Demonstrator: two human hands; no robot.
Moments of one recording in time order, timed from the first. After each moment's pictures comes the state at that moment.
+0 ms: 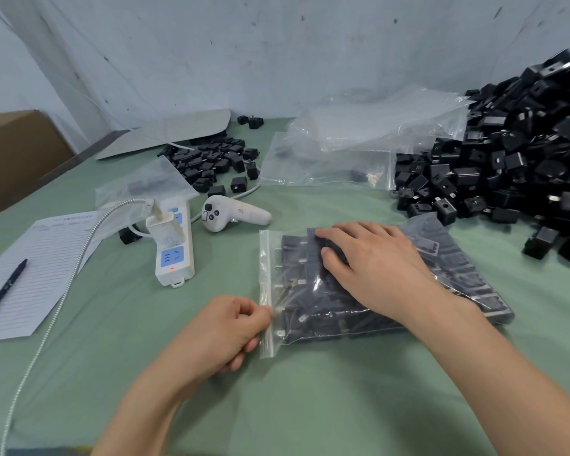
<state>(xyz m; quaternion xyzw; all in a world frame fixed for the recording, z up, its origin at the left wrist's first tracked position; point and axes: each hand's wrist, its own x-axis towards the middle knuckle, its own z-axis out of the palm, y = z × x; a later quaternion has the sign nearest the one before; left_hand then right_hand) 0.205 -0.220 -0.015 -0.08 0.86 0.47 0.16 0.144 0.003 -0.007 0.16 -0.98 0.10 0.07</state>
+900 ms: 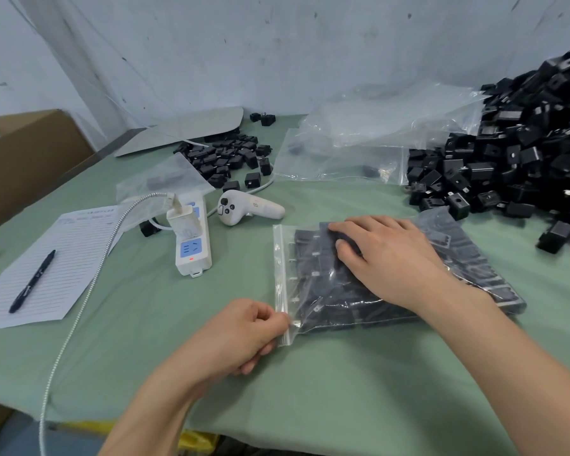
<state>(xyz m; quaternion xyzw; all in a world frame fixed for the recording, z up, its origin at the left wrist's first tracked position) 0.221 -0.226 -0.017 -0.05 0.88 0.44 0.20 0.143 0.005 -0.010 0.17 -0.98 0.11 0.08</state>
